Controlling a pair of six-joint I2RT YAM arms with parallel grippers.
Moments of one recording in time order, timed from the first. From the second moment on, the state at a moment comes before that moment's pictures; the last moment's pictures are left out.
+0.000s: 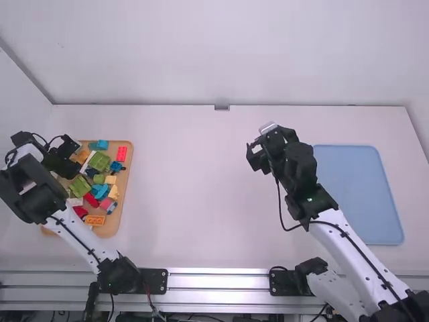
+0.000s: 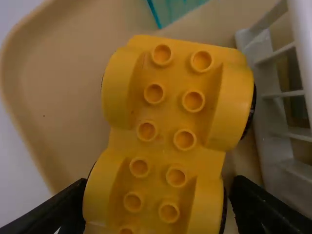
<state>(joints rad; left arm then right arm) 0.81 2.28 1.70 -0.67 0.32 1.28 0.39 1.07 0.71 0.07 0.03 -0.34</state>
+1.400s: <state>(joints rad) 0.56 1.66 1.37 -0.82 0.45 1.10 0.39 1.07 0.71 0.05 0.01 -0.34</state>
